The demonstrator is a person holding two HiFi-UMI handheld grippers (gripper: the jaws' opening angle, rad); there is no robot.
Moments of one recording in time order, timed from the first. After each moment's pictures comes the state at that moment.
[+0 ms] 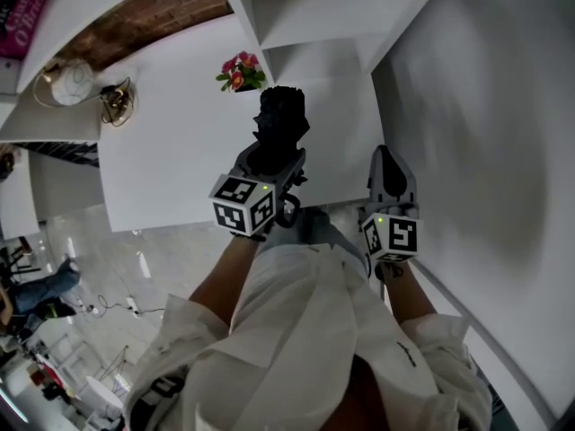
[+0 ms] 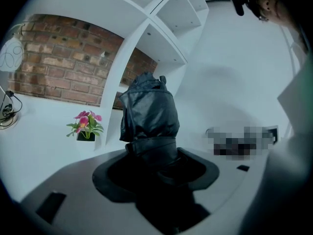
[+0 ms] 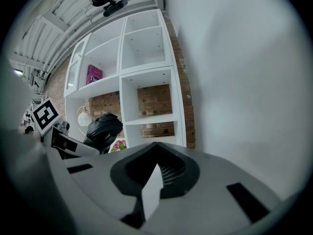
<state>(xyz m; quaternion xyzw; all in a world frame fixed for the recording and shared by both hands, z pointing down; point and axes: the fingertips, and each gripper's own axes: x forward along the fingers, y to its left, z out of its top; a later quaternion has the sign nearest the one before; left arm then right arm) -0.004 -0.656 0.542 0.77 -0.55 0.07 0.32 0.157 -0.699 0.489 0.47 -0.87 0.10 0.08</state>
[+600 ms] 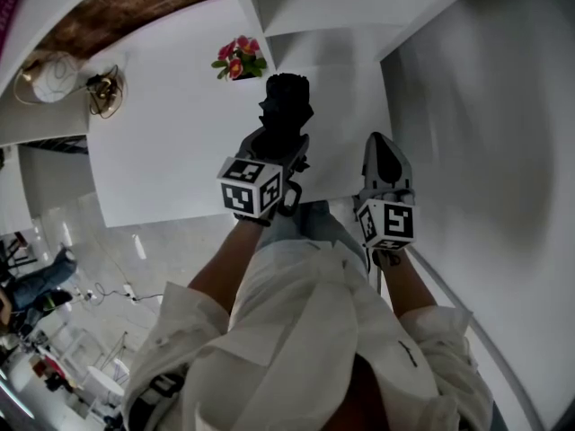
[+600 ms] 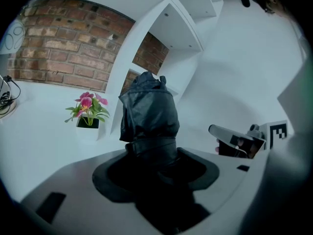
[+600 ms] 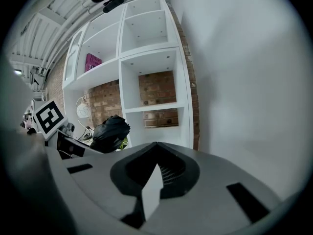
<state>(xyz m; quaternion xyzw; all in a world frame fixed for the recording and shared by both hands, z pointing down) -0.021 -0.683 0.607 0.75 -0.55 0.10 0.37 0.121 -0.724 0.540 0.45 -0.87 0.12 0.12</state>
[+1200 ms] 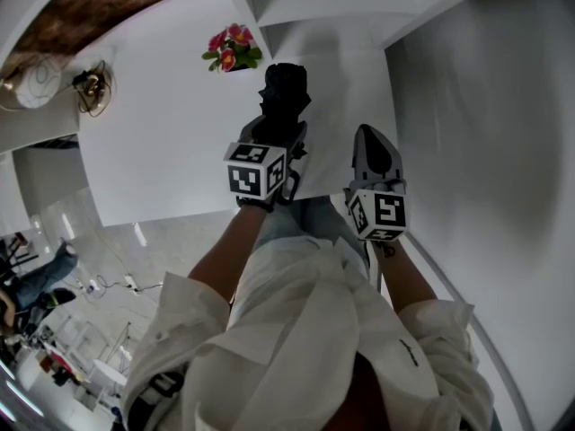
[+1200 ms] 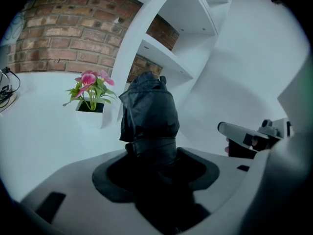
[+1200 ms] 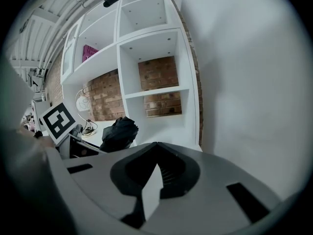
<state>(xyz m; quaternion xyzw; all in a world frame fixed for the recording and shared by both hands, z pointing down) -0.033 -0.701 0.673 0.72 -0.55 0.14 0.40 0.097 -0.731 0.594 0.43 -0.87 0.16 0.16</state>
